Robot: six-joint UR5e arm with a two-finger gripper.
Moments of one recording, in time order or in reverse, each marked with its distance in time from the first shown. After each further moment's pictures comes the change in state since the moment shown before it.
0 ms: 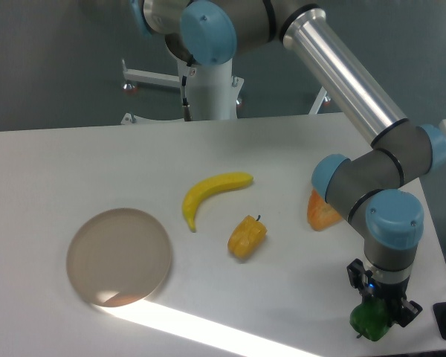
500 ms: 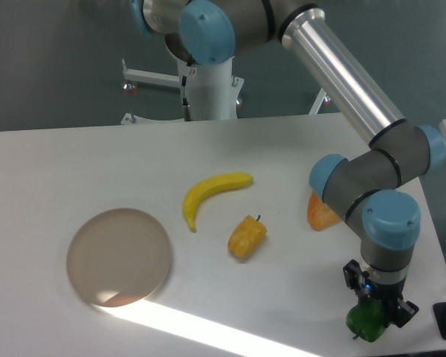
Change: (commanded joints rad) arm -0.034 0.040 -0.055 -0.008 -0.009 -0.067
